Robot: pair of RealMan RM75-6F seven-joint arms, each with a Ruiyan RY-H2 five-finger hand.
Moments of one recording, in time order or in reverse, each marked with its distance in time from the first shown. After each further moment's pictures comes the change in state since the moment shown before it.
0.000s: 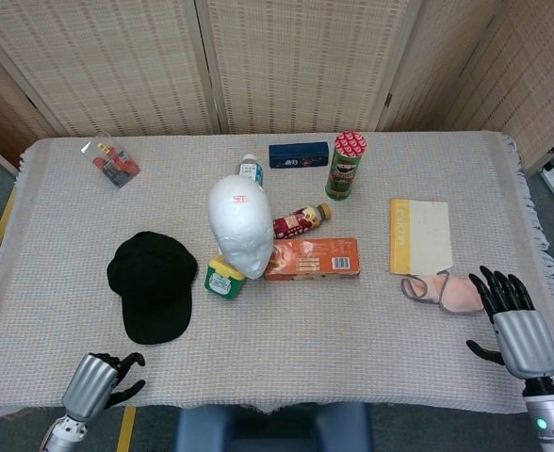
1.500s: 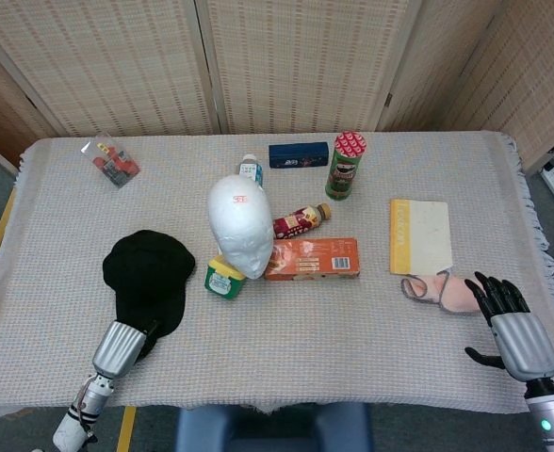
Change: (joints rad) left arm -0.150 -0.355 -0.014 0.705 -0.171 -0.089 -0.054; right arm 0.016 0.060 -0.028 -0.046 0.003 -0.069 0.053
